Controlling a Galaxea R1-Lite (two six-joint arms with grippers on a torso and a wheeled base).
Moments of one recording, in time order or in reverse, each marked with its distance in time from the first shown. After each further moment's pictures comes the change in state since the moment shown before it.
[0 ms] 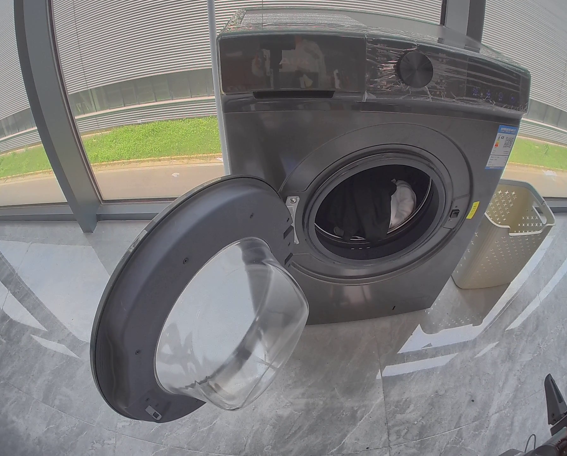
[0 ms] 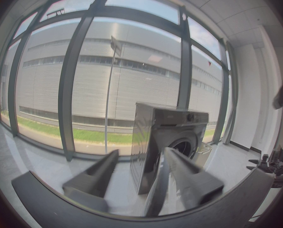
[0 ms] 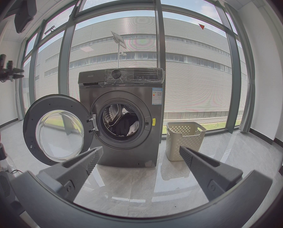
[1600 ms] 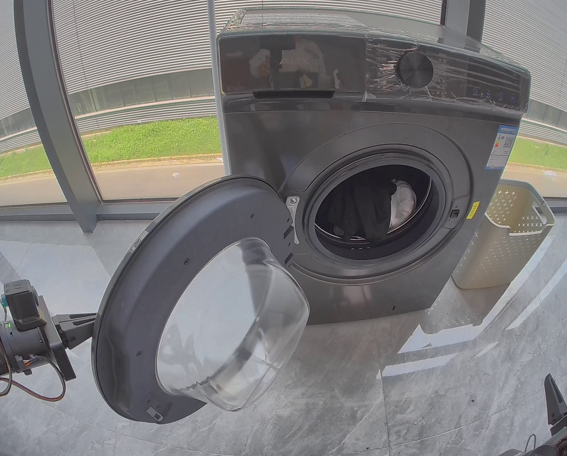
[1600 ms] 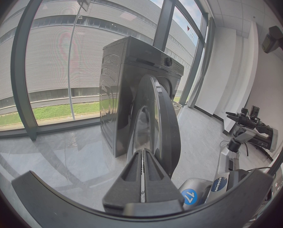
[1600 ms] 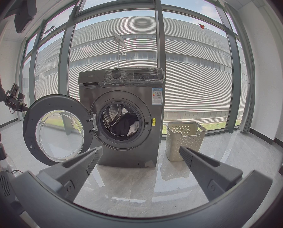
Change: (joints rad) left arm 0.192 0.509 0.402 -0.404 -0.590 0.286; right arm 0.000 0.000 0.000 0.000 0.000 0.000
